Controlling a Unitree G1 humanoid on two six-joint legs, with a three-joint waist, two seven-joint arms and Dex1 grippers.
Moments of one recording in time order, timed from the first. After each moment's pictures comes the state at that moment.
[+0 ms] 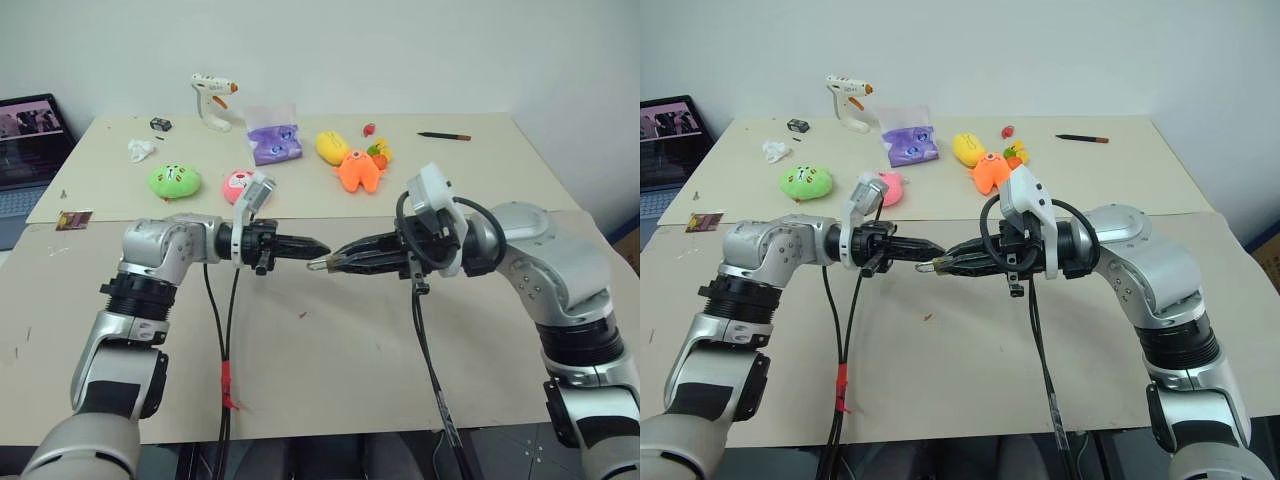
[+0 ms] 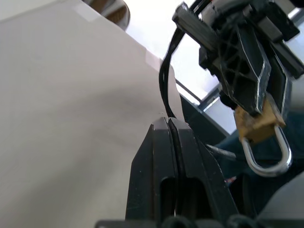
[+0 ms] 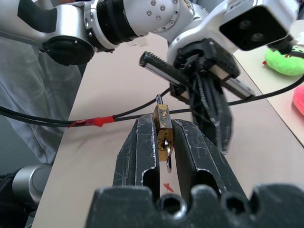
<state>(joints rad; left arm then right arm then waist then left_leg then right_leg) -0.85 0.57 -0.14 0.24 -0.66 1.01 -1.34 -0.73 -0.66 0.13 -0.29 0.63 0.71 1.15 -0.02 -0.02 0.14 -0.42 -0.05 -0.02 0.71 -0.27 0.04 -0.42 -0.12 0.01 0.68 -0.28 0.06</state>
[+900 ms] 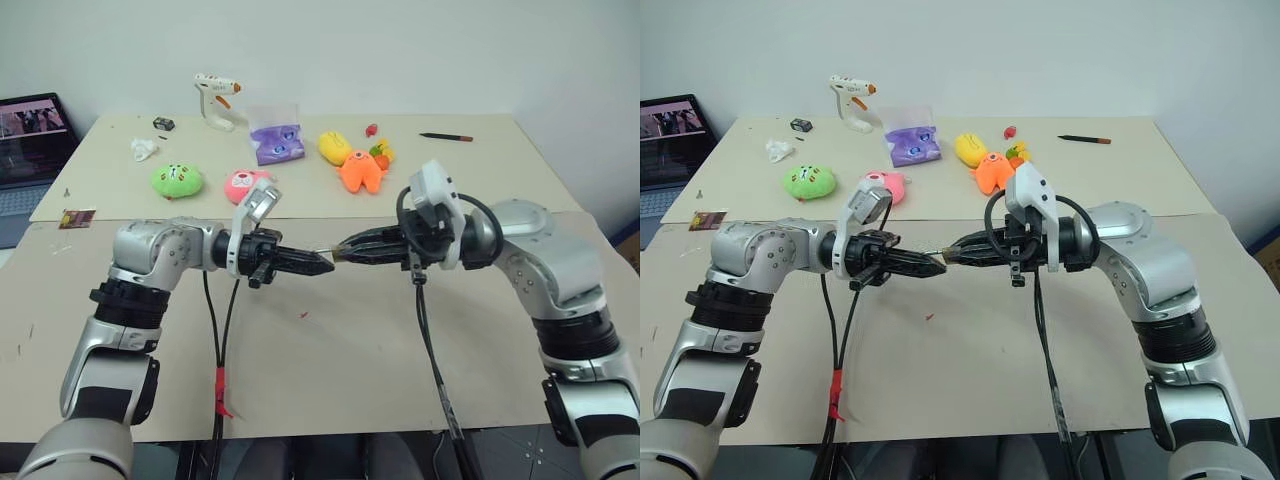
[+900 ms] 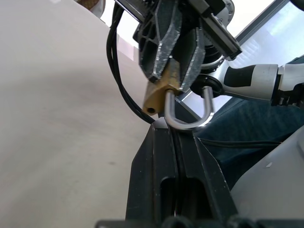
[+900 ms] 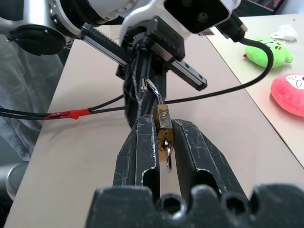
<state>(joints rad) -0.84 0.59 -0.14 0.13 -0.74 1.12 -1.34 -0.74 -0.65 0.15 -0.17 0.54 0.62 1.16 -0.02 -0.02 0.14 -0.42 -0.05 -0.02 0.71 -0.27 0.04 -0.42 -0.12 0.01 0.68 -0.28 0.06</state>
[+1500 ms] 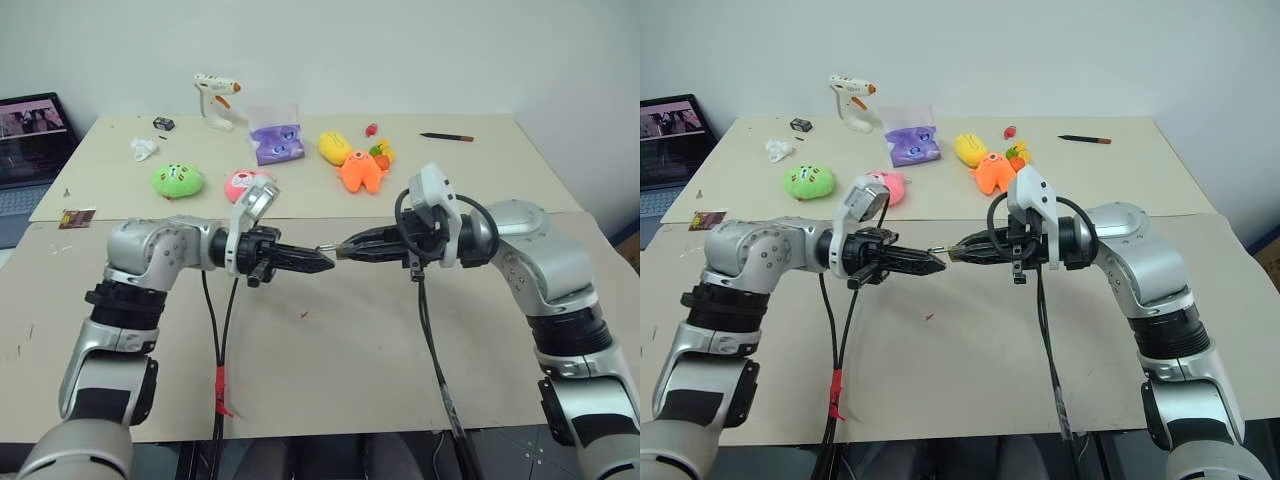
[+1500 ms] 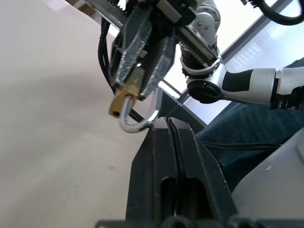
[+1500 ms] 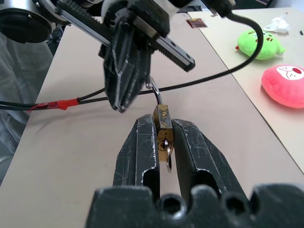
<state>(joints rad) -0.81 0.62 -0.09 0.05 -0.78 1.13 -1.30 -0.74 -0.64 0.15 -0.10 0.49 0.57 1.20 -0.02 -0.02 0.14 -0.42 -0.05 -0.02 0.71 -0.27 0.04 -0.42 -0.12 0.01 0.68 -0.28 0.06</state>
